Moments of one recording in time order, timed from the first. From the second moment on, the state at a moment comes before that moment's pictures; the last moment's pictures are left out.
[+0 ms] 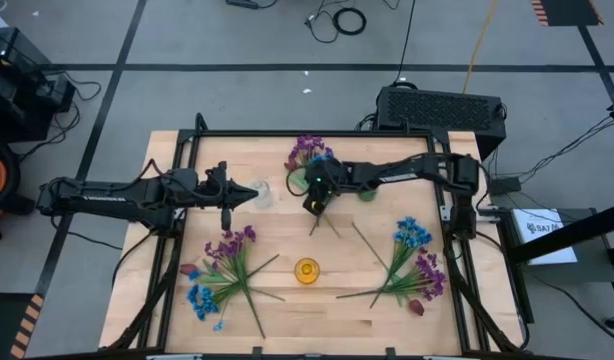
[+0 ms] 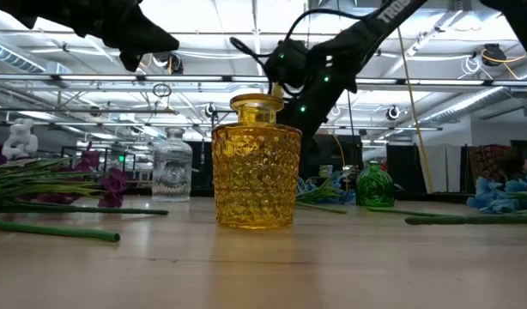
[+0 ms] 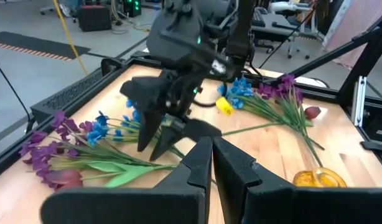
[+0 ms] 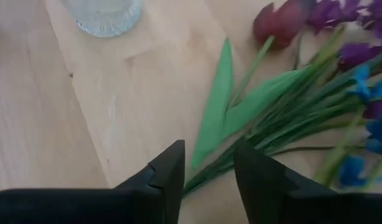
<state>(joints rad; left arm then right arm) 0.05 0.71 0.52 -0.04 -0.09 -0.15 -0.22 1.95 1.24 -0.20 0.13 0.21</state>
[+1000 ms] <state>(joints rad) 0.05 0.71 0.52 -0.04 -0.09 -0.14 -0.20 2.06 1.27 -0.18 0.20 0.18</state>
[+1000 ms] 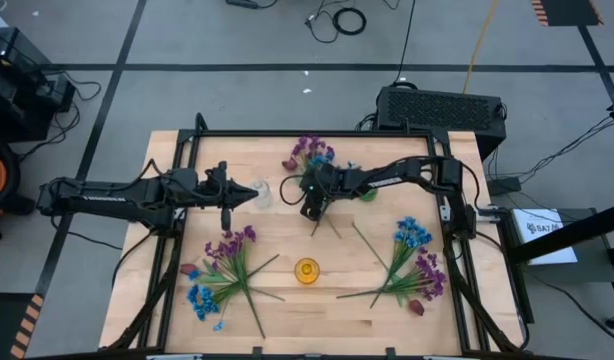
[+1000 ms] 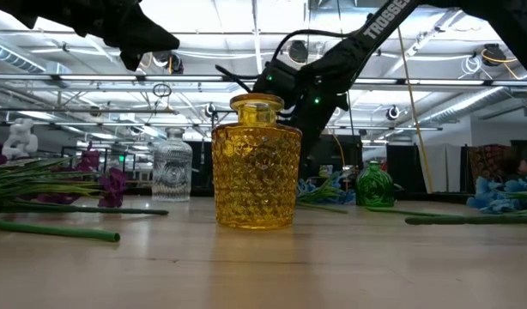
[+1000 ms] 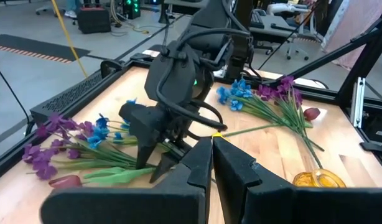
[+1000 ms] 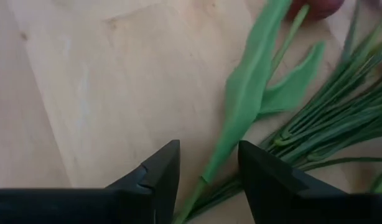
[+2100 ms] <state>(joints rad) 0.05 0.71 0.52 0.01 -0.09 -0.09 -0.20 1.74 1.27 -0.17 0.21 0.26</state>
